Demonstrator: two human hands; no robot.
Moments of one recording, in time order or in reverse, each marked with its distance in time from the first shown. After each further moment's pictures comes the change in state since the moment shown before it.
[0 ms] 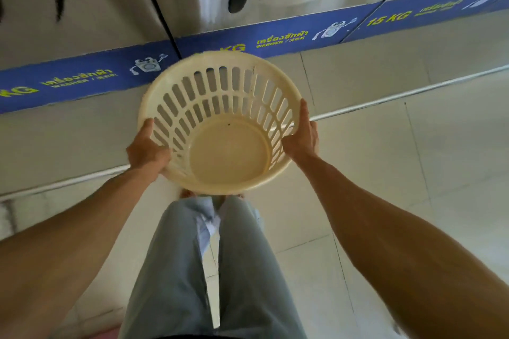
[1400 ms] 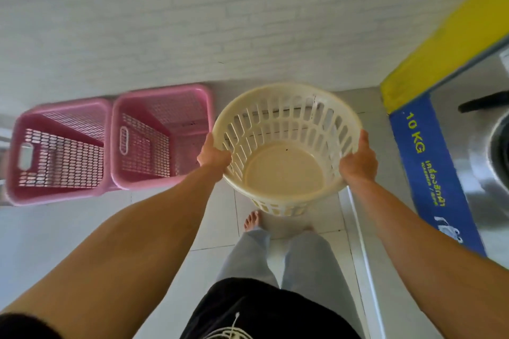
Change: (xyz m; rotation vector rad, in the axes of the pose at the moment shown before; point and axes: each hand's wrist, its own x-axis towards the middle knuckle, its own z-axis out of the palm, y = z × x) left_hand -0.339 -0.448 -0.204 -1.271 0.764 -1.019; right_hand -0.467 -0.246 0.255 -0.696 -0.524 -1.175
